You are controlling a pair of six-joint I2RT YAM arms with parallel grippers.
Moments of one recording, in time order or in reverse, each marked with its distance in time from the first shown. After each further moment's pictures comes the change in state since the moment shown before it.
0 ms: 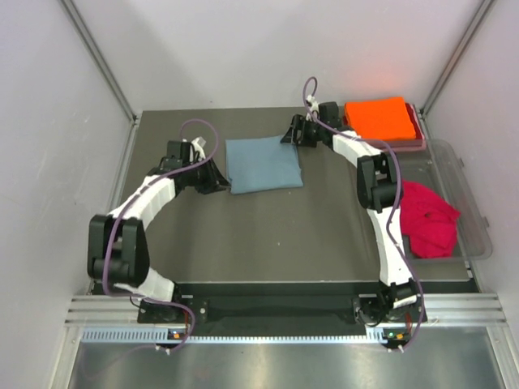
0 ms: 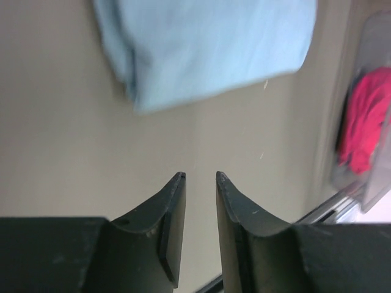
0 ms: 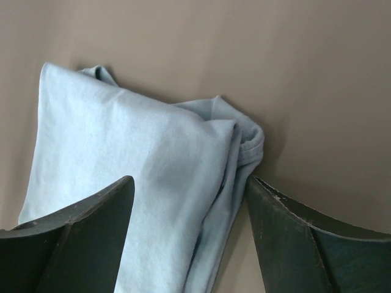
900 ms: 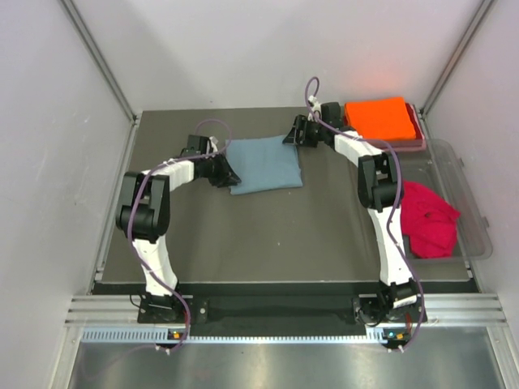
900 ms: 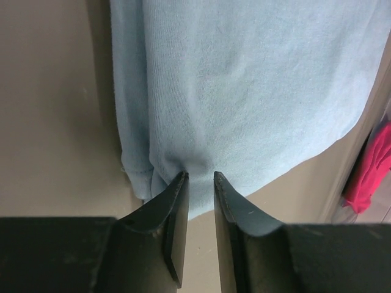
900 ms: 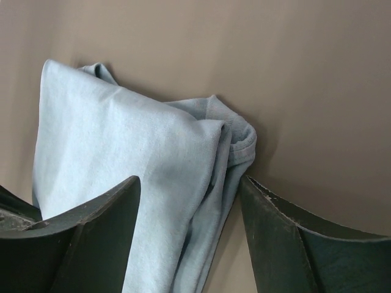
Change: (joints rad) left arm -0.022 0.466 0.235 0.154 -0.004 -0.093; right arm -0.011 0.011 0.005 0.005 -0.031 -0.004
